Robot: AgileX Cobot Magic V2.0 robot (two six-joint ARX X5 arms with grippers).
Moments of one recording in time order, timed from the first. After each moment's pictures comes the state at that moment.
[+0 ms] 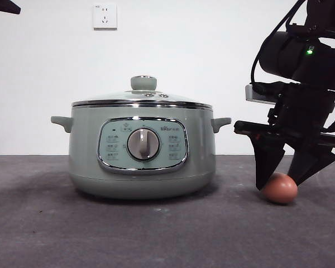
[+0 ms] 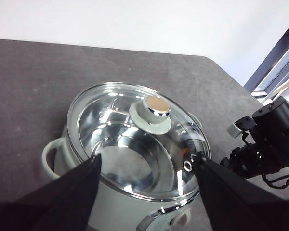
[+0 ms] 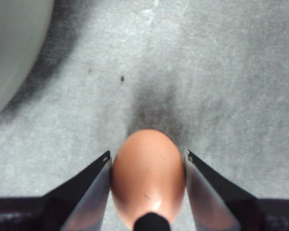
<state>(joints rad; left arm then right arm) -0.13 0.82 0.83 -0.33 0.48 -0.22 0.37 1.66 0.96 -0.43 -0.05 0.13</state>
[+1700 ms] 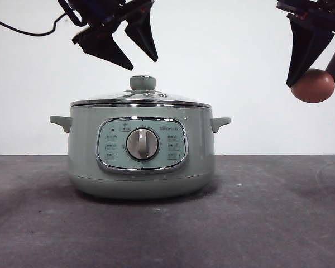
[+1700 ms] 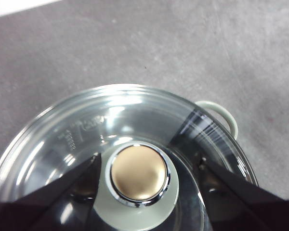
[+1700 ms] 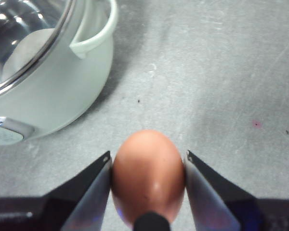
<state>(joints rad) -0.49 1.61 1.43 -0.43 0.16 -0.03 0.35 1.14 0.96 -0.68 -0.02 0.13</state>
